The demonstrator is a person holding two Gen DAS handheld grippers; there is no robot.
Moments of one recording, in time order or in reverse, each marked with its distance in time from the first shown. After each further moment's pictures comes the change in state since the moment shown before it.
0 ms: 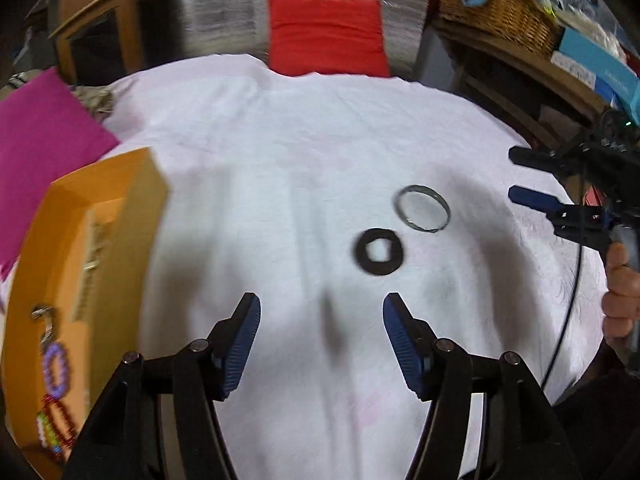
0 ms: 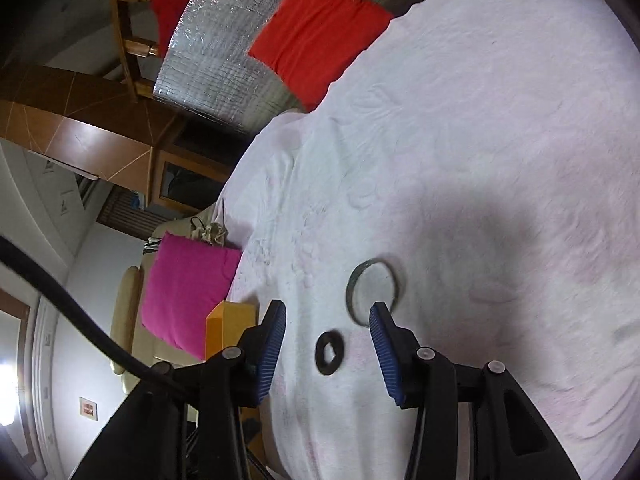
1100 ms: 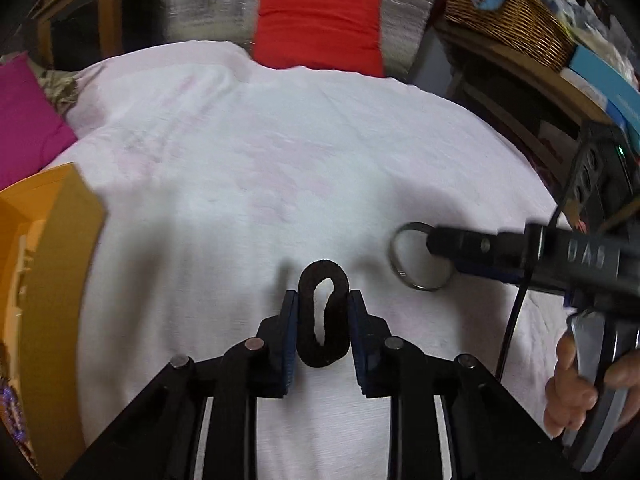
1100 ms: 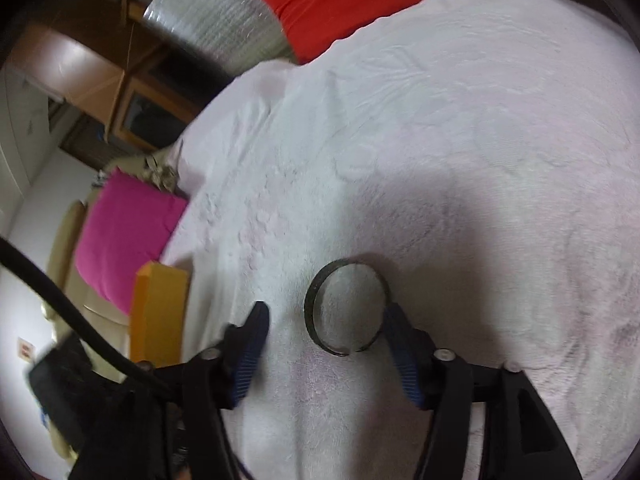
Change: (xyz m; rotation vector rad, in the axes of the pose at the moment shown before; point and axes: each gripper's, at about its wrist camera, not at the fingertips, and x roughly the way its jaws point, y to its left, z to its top) left arm 0.057 0.002 0.044 -0.068 0.005 -0.061; right arm 0.088 0.014 0.002 -0.223 0.130 -0.214
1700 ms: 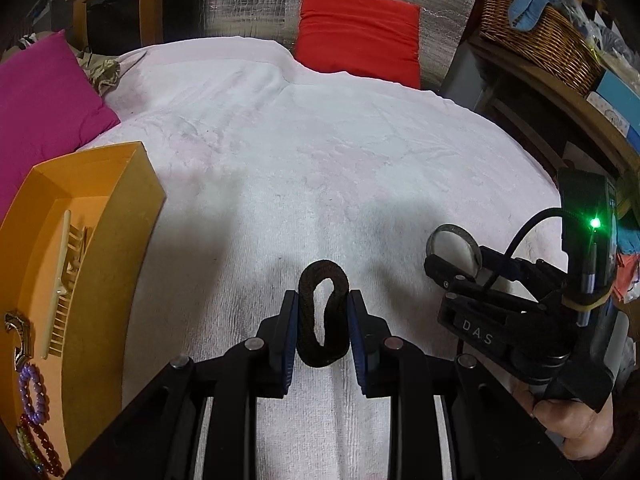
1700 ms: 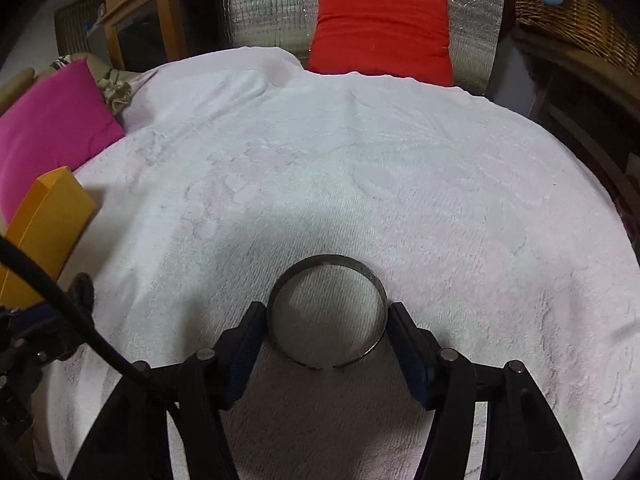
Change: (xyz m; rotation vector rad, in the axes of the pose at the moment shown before) left arm -0.015 0.030 -0.006 -0.073 -0.002 0.049; right arm 0.045 0.061 -0.029 -0.399 -0.132 -0.471
